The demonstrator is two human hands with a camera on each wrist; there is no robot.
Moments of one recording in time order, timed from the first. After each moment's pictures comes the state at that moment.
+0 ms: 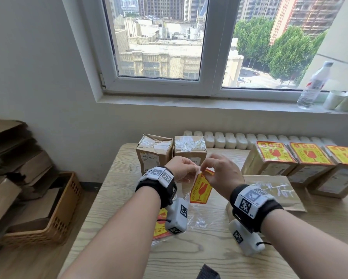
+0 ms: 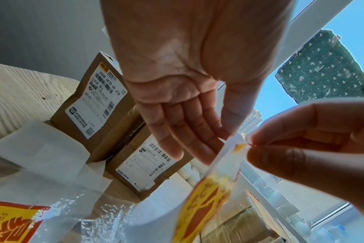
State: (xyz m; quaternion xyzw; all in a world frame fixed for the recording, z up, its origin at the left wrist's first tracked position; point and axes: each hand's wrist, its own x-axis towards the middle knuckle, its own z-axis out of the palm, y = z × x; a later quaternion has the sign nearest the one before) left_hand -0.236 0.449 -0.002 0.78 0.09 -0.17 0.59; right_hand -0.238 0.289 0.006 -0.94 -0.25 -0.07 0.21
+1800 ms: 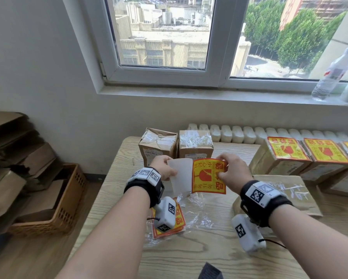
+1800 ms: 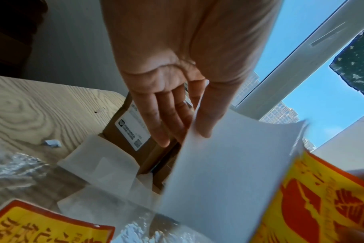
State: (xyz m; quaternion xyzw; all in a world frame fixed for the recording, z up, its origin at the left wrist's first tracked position) left_hand -0.229 0.502 -0.037 0.82 0.22 -0.11 0.52; right_hand -0.199 0.281 -0.023 -0.95 -0.10 0.07 0.28
